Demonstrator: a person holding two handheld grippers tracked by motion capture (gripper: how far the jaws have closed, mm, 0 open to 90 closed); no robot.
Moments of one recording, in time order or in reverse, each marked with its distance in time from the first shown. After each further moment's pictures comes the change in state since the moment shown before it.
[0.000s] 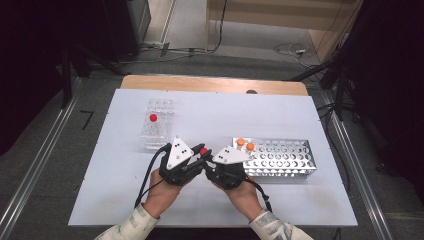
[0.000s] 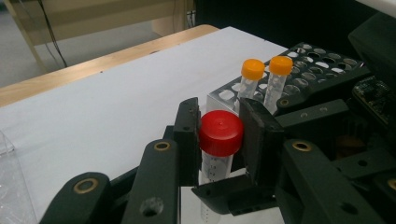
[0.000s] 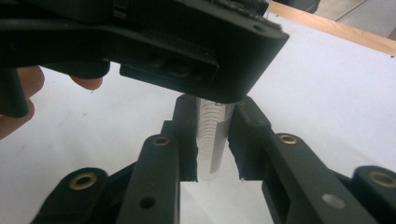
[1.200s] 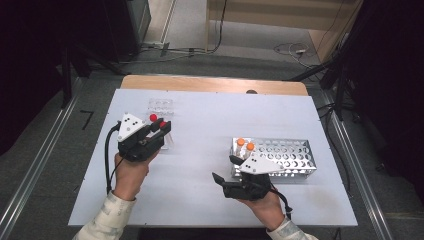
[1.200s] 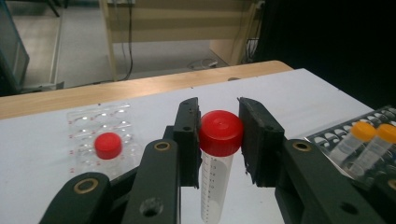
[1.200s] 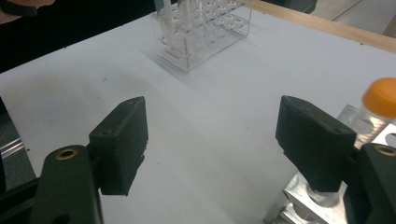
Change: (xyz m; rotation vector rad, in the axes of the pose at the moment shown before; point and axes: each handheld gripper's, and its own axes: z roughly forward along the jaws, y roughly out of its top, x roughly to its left) left arm 0.083 0.020 -0.046 -0.083 0.225 -0.197; right arm -0.016 -0.018 -0.059 -0.016 0.011 0.041
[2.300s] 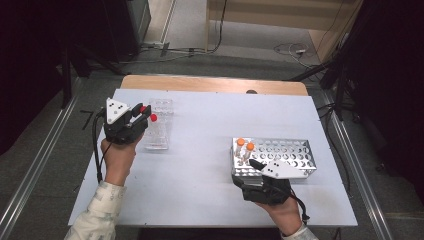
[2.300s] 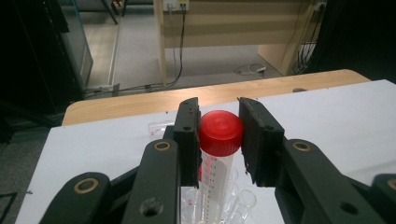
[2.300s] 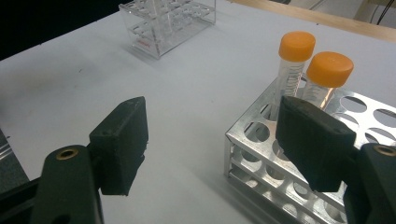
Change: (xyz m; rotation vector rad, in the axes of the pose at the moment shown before) left arm 0.044 0.008 0.018 -0.016 0.194 0.012; right arm -0.022 -0.020 -0.032 0.004 -0.064 0.051
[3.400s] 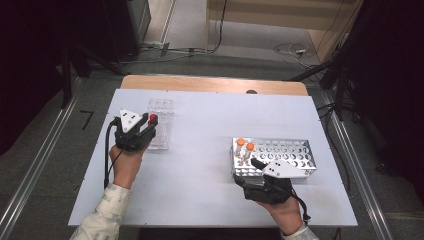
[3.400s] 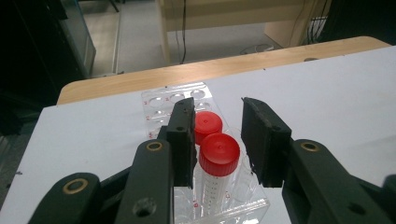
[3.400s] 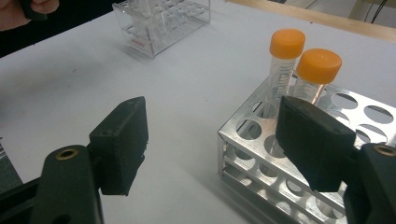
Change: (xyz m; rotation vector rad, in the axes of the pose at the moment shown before) left arm -0.008 -0.031 0.017 0.058 0.017 0.052; right arm -0.003 -0.001 0.000 0.001 -0.013 0.008
